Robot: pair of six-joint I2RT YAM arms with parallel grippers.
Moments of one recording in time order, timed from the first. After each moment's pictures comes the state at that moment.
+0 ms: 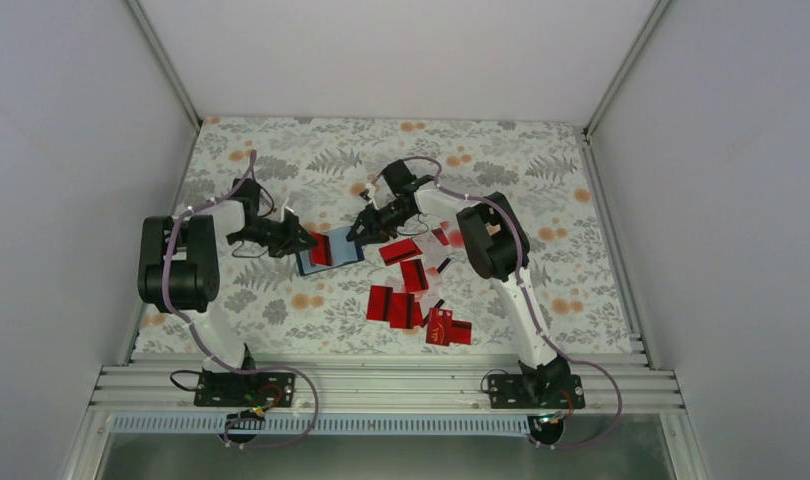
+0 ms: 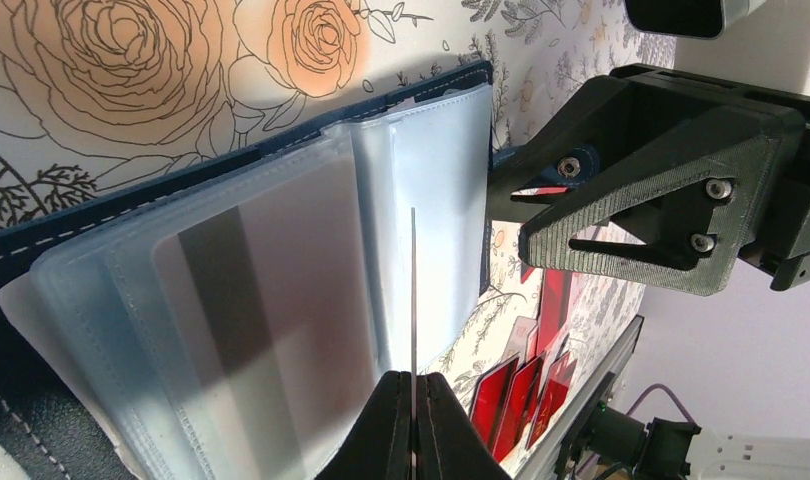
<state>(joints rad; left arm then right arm) 0.05 1.80 0.99 -0.60 0.88 -0.21 0.59 2.44 1.82 -0.59 -0.98 0.43</state>
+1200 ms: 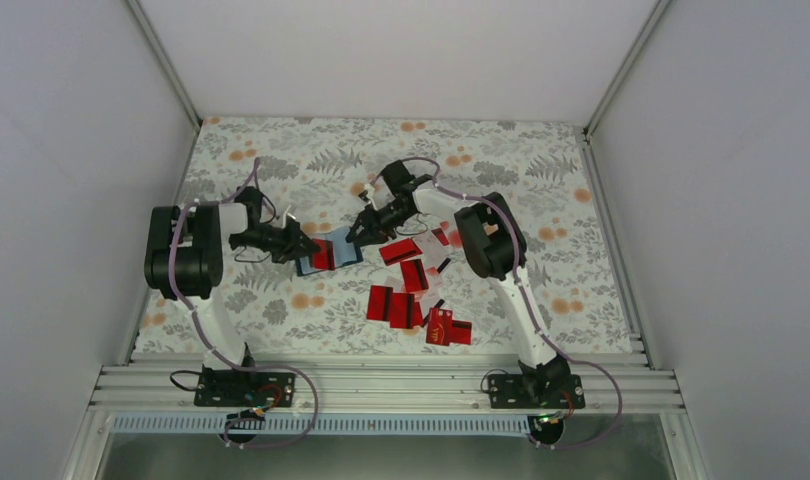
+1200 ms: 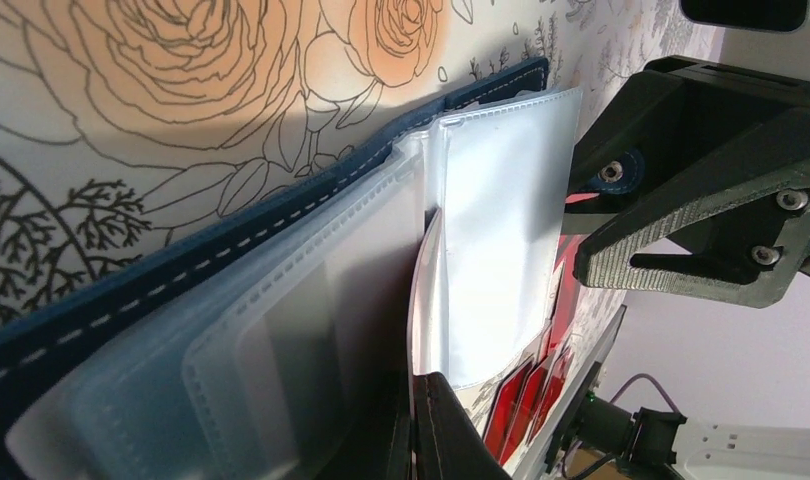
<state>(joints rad) 0.06 1.90 0.98 -0.55 0.93 -0.19 0.59 2.47 1.85 -0.62 -1.02 0.41</state>
